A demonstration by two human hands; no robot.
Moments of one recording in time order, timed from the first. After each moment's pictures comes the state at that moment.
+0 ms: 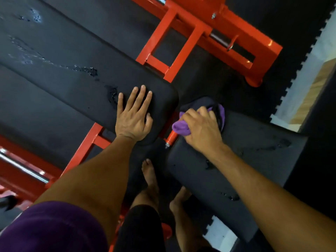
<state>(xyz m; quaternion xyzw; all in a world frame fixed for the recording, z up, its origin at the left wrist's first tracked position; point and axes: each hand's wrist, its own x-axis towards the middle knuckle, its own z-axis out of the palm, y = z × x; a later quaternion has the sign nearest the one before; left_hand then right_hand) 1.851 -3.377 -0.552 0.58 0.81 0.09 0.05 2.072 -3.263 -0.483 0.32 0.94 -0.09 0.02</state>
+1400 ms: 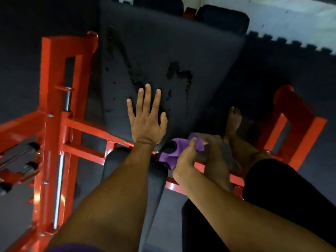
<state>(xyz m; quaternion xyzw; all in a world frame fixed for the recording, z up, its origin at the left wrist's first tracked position) 2.019 -3.288 -0.526 0.99 0.12 -0.01 0.05 2.000 -3.413 -0.493 -0.39 0.66 0.35 0.54</state>
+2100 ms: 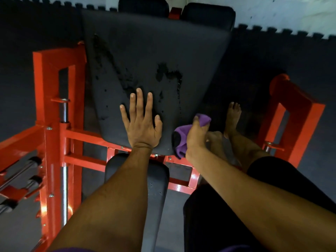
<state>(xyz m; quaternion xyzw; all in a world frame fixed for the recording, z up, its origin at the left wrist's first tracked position) 2.020 -3.287 -0.531 0.99 0.12 -0.01 0.06 2.049 -3.435 -0.508 -0.53 0.56 0.34 0.53</state>
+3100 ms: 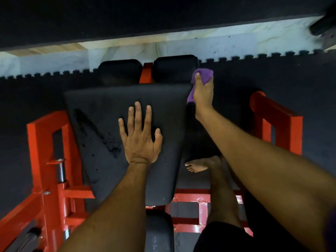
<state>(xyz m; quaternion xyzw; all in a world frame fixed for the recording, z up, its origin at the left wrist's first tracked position) 2.149 -3.311 -0.522 1.00 0.02 -0.02 0.05 2.298 -3.498 -0.560 -0.66 0.39 0.14 0.62</state>
